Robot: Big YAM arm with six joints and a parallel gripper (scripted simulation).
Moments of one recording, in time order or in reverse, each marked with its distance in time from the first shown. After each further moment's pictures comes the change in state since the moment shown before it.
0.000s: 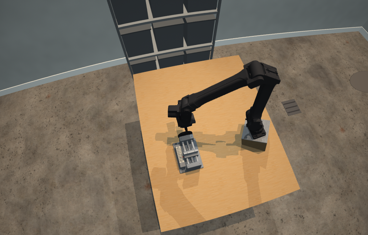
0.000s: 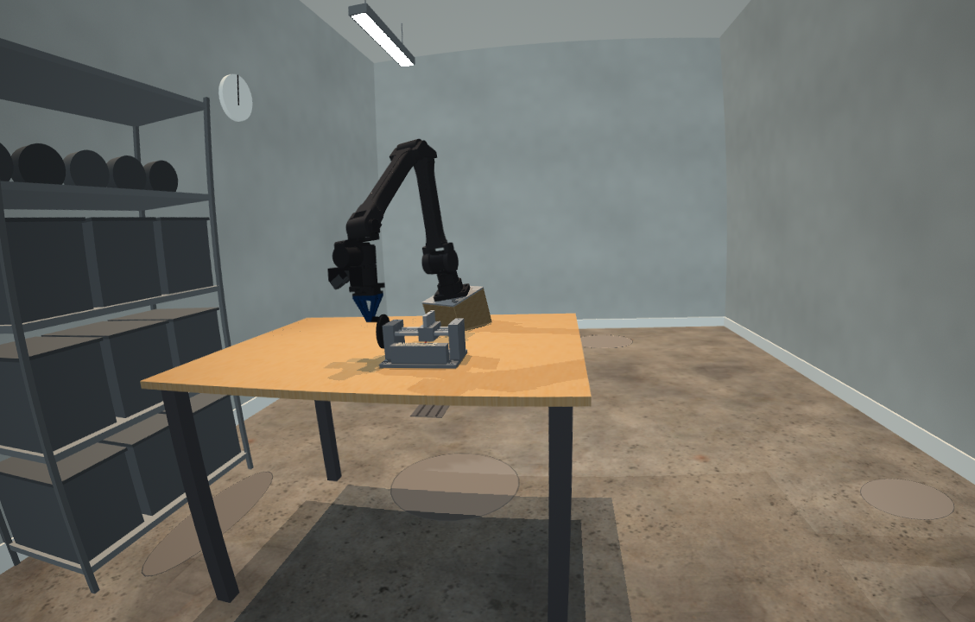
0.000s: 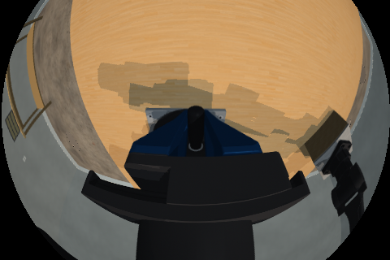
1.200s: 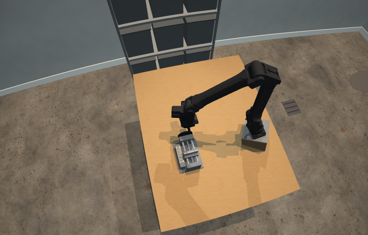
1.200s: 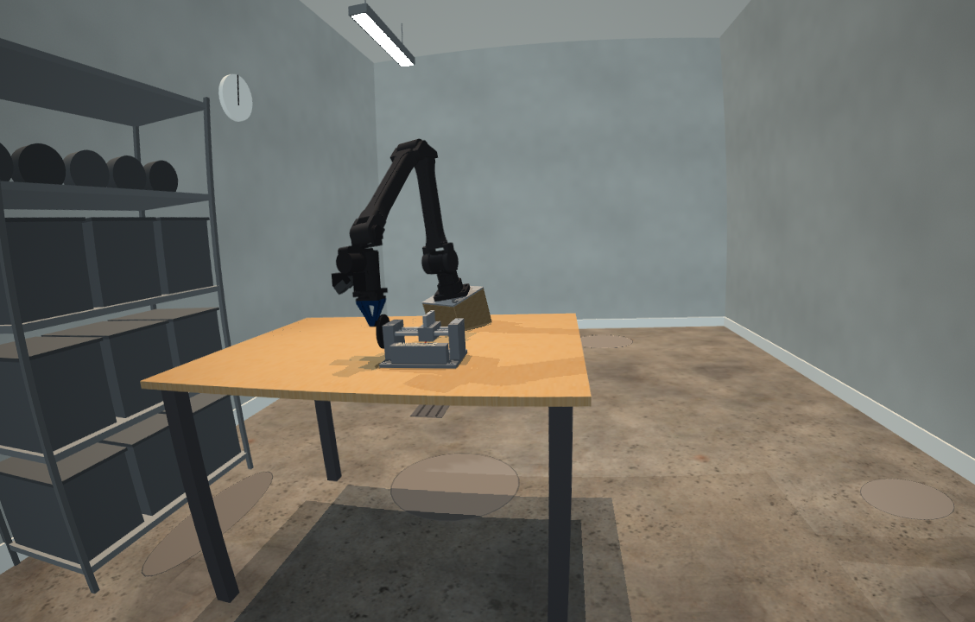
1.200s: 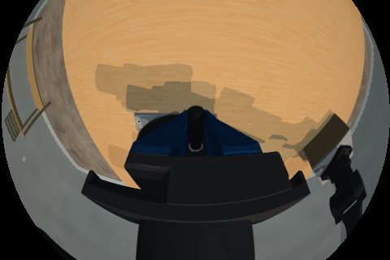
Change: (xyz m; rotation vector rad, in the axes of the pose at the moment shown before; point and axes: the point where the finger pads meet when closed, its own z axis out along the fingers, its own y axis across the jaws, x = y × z) arm 0.000 -0.019 0.016 -0.002 -0.002 -0.001
